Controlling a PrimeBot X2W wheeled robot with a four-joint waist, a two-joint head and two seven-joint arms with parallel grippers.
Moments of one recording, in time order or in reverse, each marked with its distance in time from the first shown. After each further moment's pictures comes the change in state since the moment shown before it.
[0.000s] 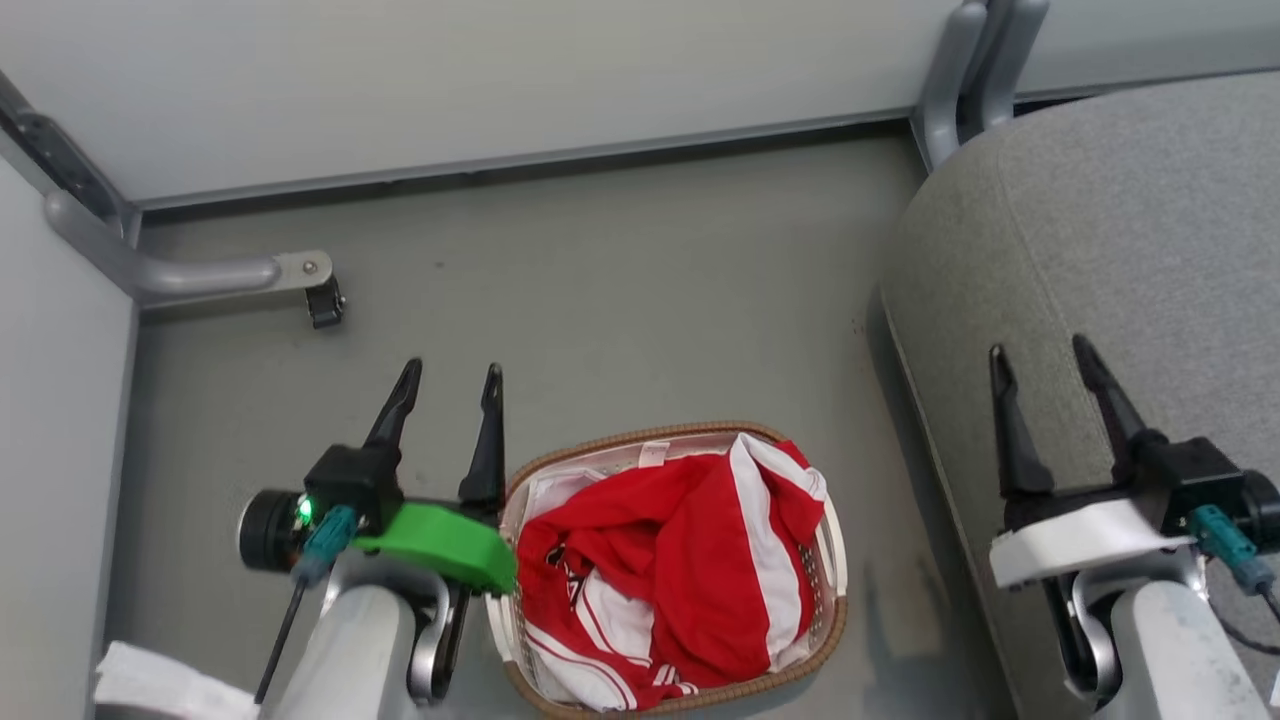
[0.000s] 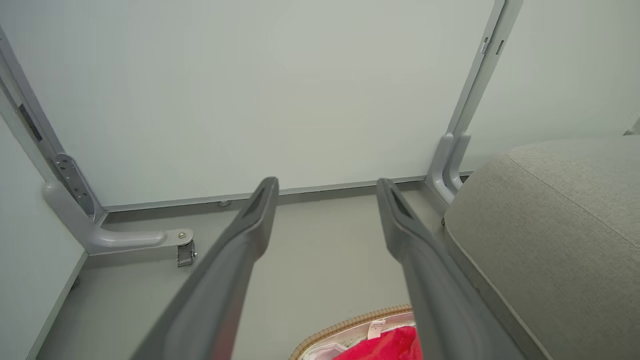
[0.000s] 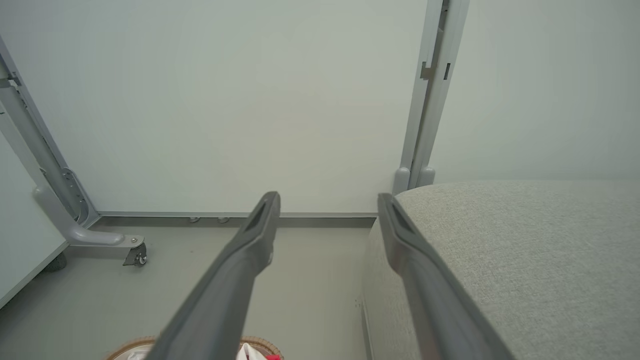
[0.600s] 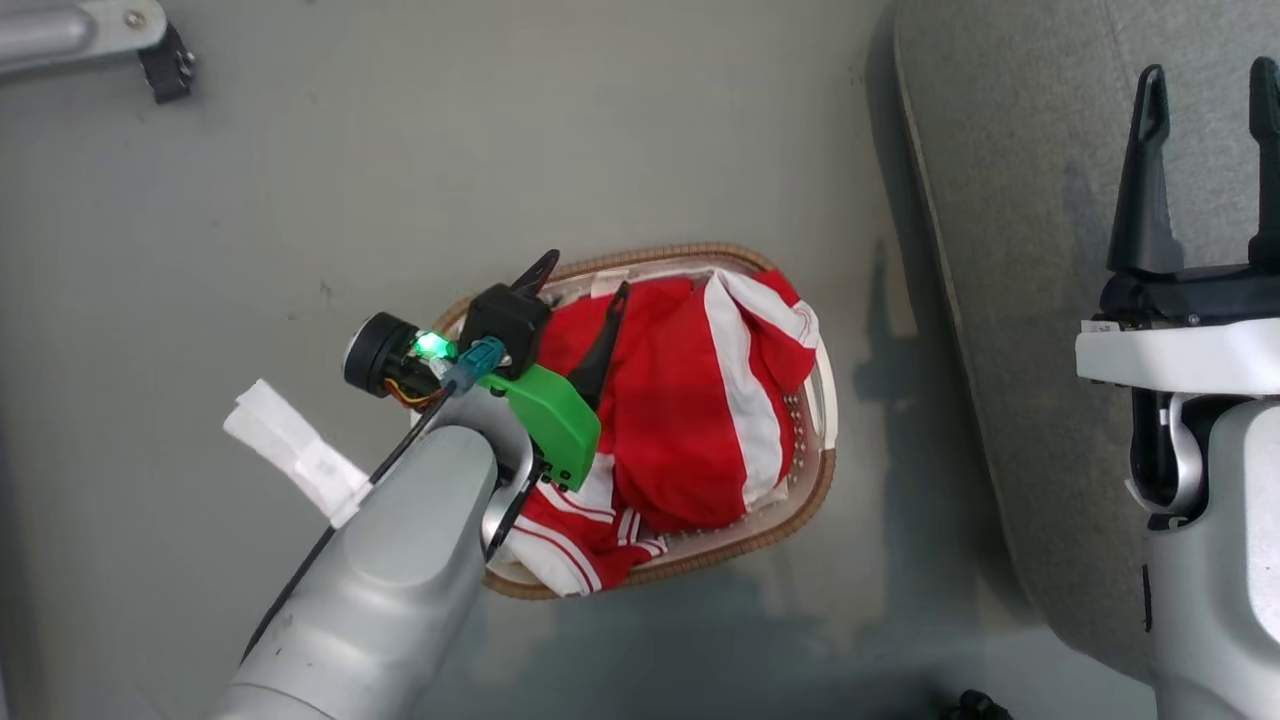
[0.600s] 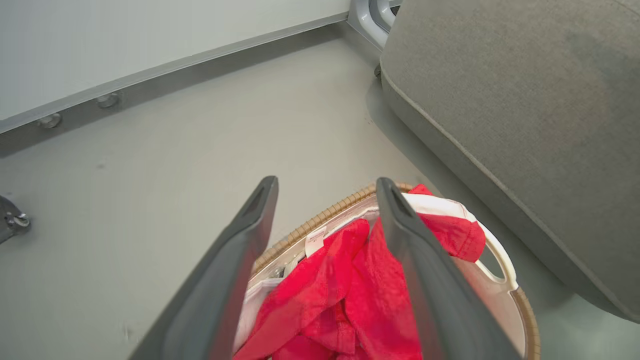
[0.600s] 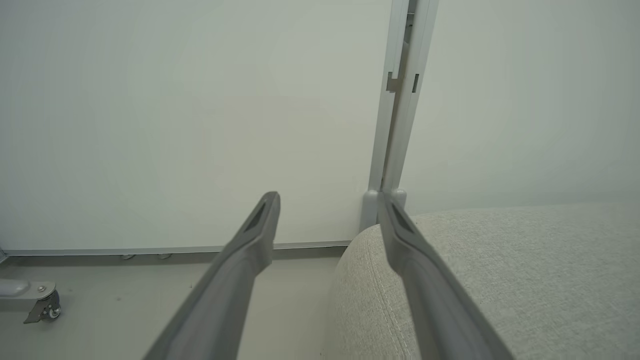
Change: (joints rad) left arm -0.480 -0.001 -0.407 0.458 -0.118 -0.055 0.005; right arm -0.280 -0.001 -0.103 -0.176 0.000 0.000 0.000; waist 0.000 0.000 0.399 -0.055
